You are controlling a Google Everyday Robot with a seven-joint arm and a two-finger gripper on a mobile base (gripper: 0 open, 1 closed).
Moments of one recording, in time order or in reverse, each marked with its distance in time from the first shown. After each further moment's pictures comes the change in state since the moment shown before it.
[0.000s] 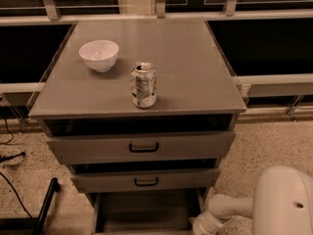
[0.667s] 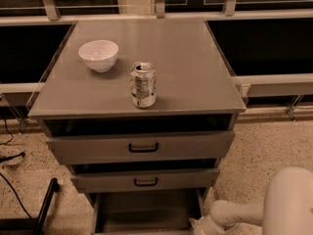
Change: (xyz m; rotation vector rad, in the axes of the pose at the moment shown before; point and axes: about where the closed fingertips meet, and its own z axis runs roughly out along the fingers) arm -0.005 0.014 -0.009 0.070 -0.010 -0.083
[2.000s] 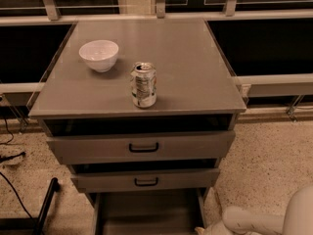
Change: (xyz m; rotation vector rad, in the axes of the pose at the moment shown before) arm 0.026 0.032 -0.009 -0.092 -0.095 0.148
